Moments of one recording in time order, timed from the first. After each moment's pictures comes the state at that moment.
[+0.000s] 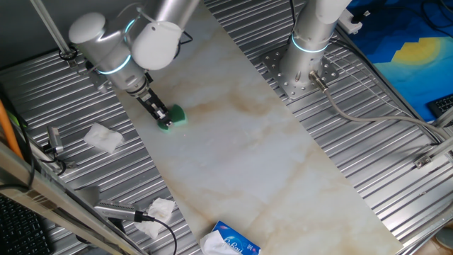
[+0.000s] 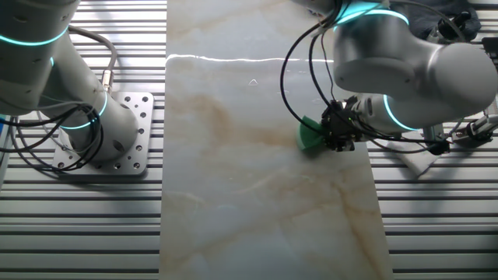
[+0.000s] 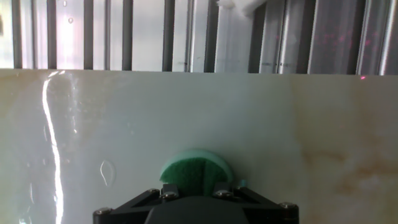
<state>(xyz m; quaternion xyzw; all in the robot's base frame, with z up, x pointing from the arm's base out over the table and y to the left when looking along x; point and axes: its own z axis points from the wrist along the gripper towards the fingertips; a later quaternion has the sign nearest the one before) 0.543 -0.008 0.014 0.06 -0.98 -0.13 0.12</state>
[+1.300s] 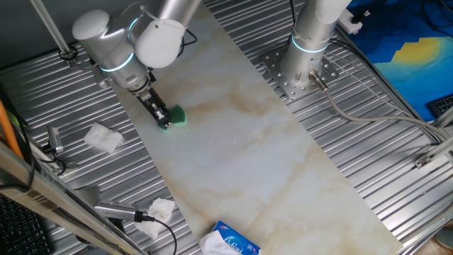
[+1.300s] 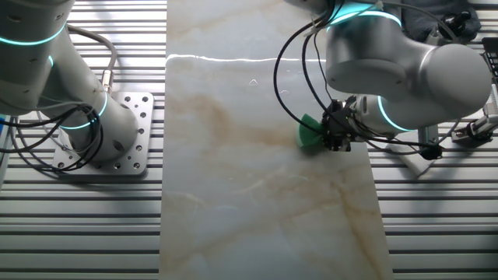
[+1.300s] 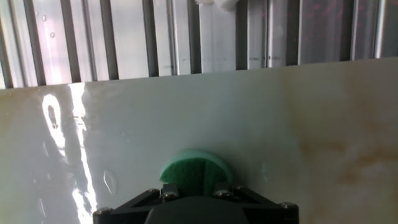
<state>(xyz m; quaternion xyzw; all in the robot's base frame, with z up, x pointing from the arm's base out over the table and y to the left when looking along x) 0.544 -0.007 0.014 0.00 -0.99 -0.12 0.11</state>
